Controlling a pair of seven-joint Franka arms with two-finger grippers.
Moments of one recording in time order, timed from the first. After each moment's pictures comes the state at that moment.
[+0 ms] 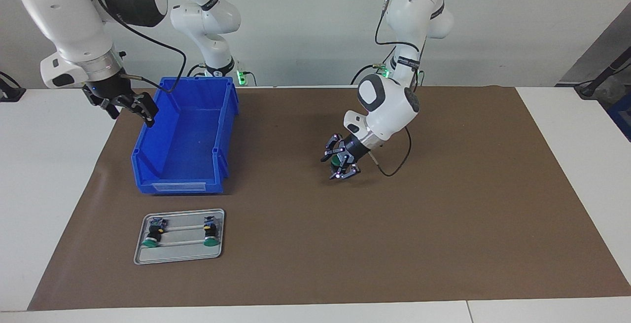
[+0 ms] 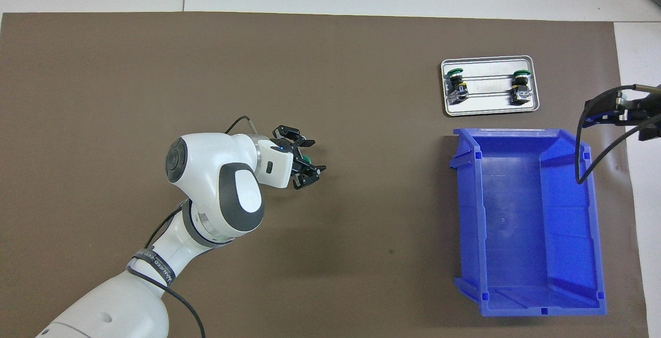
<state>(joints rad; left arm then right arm) -0.49 0.31 -0.09 -2.05 -1.04 2.60 1.47 0.01 0.03 -0.08 -1.63 -0.06 1.66 0.20</state>
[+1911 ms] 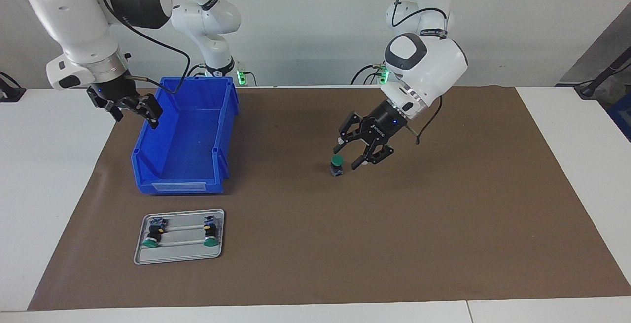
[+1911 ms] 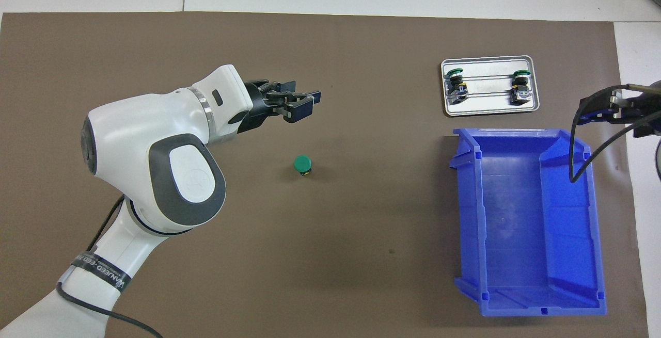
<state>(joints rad) -0.37 0.15 -0.07 -1.83 -1.02 2.46 0.50 0.01 0.02 -0.07 -1.66 -0.05 1.69 0.16</state>
